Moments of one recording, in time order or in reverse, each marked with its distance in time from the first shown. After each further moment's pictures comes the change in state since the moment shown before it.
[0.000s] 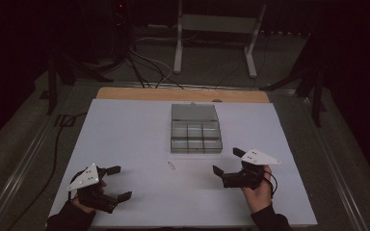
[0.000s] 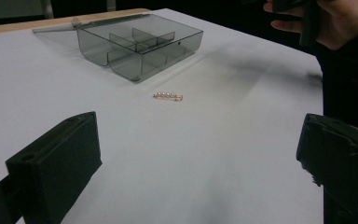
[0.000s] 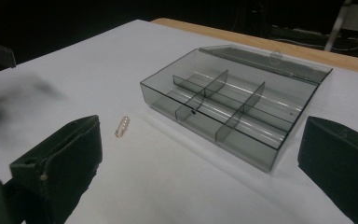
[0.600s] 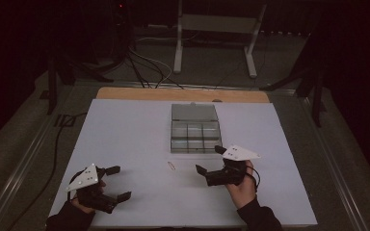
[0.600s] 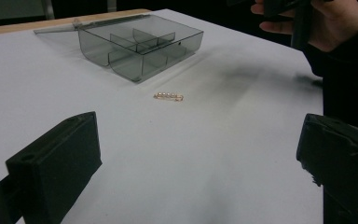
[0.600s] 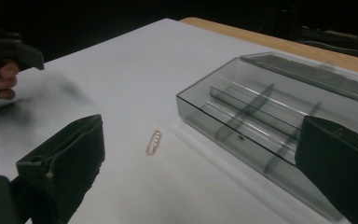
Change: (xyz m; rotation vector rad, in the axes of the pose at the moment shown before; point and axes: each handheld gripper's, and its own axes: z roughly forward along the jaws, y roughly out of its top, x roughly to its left) left arm 0.000 0.000 -0.002 -0.004 0.002 -0.001; right arm 0.025 0.014 0.036 0.021 0.092 -0.041
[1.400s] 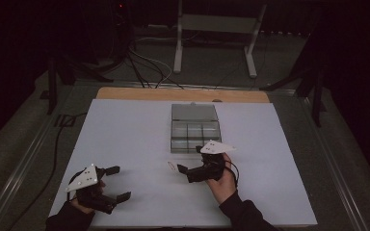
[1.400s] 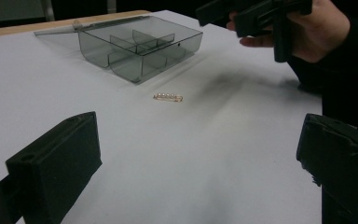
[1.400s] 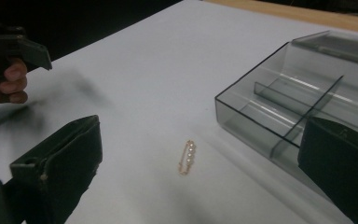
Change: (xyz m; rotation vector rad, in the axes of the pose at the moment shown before) left arm -0.001 0.000 -0.001 0.002 0.000 0.009; right arm 0.016 0.005 0.054 0.077 0.083 0.070
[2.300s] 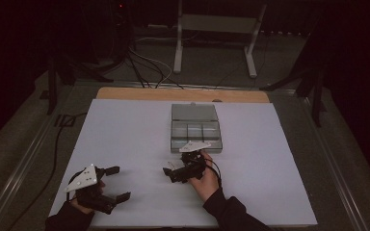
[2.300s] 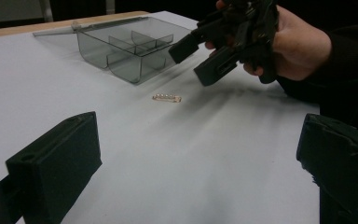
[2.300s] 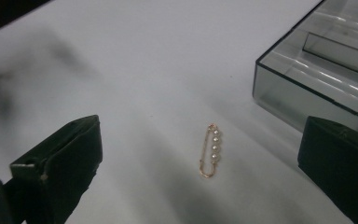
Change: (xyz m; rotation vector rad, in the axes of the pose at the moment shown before) left arm 0.000 0.000 -0.001 -0.004 -0.005 0.000; right arm 0.014 -0.002 0.056 0.200 -0.043 0.036
